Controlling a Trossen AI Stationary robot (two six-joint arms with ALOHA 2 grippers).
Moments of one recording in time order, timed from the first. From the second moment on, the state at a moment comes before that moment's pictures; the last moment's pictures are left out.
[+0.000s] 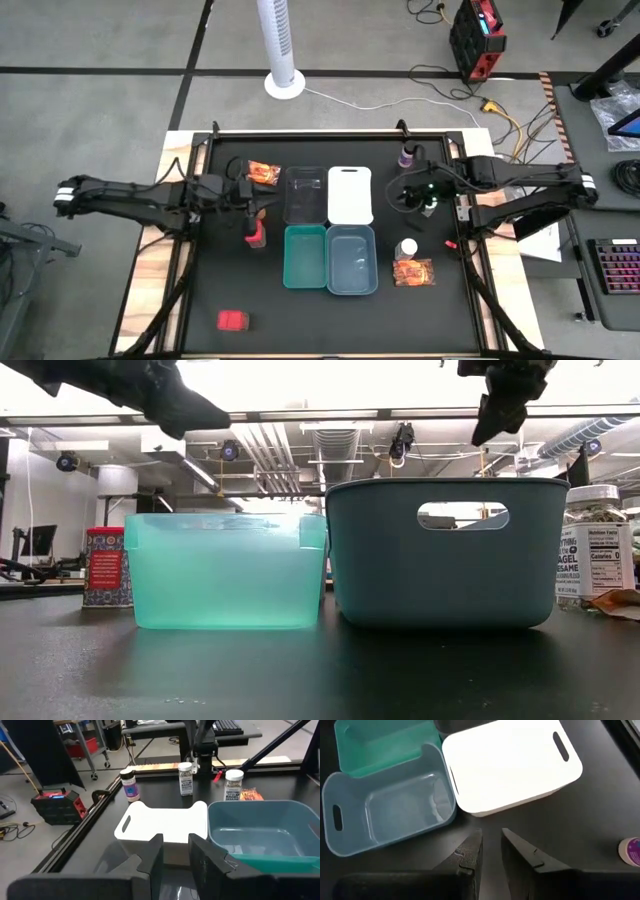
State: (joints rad) left arm -0.01 0.83 0.56 0.00 -0.23 0.08; right arm -0.06 1.08 1.06 -0.93 0.05 0.26
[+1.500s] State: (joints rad) left arm -0.01 0.92 0.59 0.17 -0.30 0.14; right arm 0.31 1.42 1.02 -1.12 0.02 0.45
